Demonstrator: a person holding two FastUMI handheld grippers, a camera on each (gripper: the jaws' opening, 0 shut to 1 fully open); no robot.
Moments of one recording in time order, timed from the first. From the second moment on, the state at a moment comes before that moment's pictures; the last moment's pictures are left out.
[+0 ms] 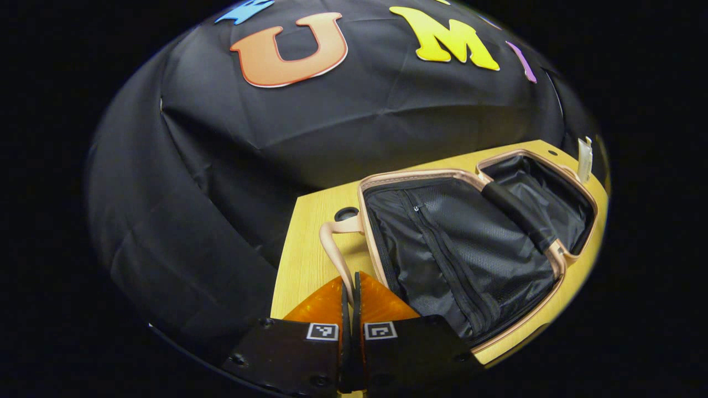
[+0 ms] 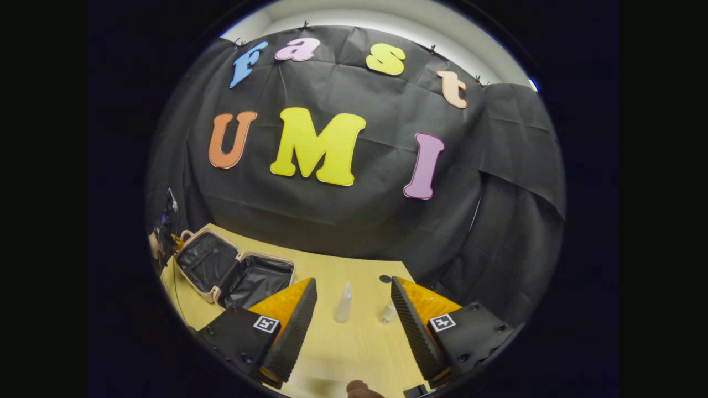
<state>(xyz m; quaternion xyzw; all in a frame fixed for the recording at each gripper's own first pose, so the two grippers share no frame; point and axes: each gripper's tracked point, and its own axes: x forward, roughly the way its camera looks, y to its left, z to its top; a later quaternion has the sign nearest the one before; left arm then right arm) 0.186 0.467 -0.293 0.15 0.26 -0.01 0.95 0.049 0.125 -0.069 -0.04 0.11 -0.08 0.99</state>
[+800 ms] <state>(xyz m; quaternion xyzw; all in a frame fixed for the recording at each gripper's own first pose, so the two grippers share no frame) 0.146 0.460 -0.260 0.10 0.24 0.02 0.97 0.041 0.137 -0.084 -0.06 0.11 -0.04 0.99</state>
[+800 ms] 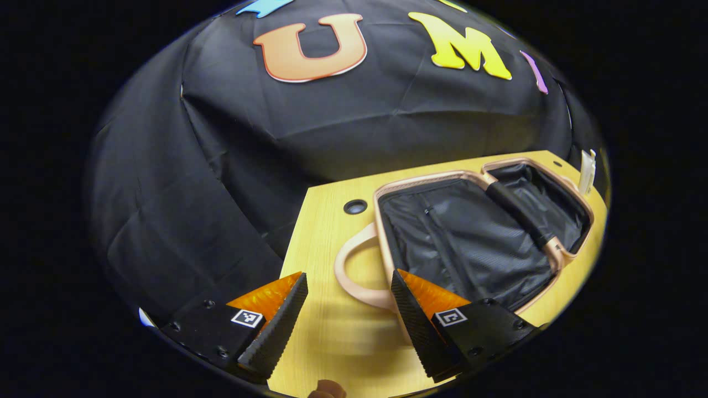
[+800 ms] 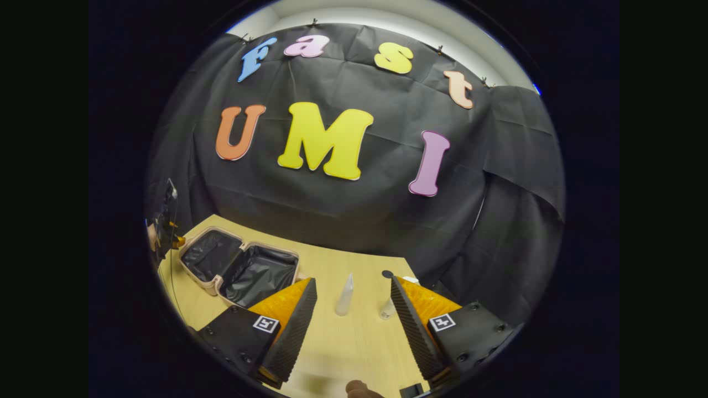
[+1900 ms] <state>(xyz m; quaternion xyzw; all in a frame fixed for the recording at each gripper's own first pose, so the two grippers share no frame) 0.091 -0.013 -0.231 0.01 0.20 -0.24 0.95 0.059 0.029 -0.130 -0.04 0.14 0.01 0.99</state>
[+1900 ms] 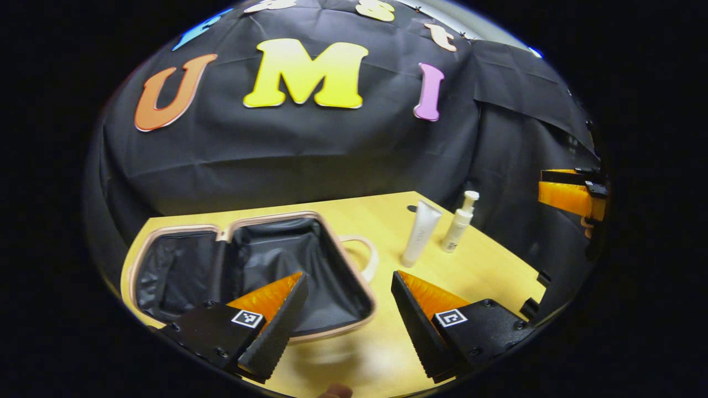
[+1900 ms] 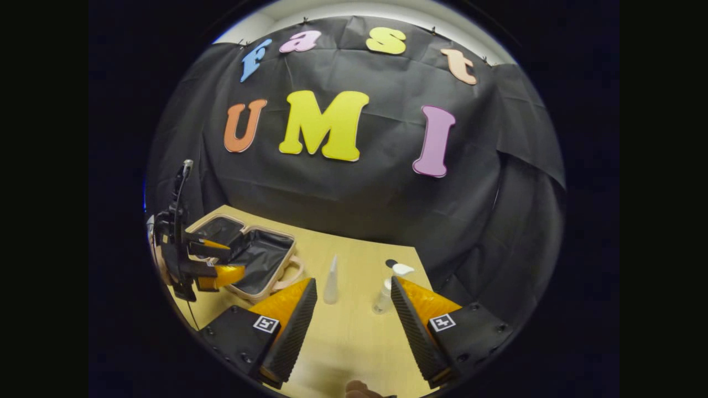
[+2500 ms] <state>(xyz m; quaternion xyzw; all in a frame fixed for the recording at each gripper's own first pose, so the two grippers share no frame) 0.146 -0.158 -0.291 0.01 0.23 -0.24 0.94 0.081 -0.071 -0.177 -0.03 0.19 0.00 0.98</state>
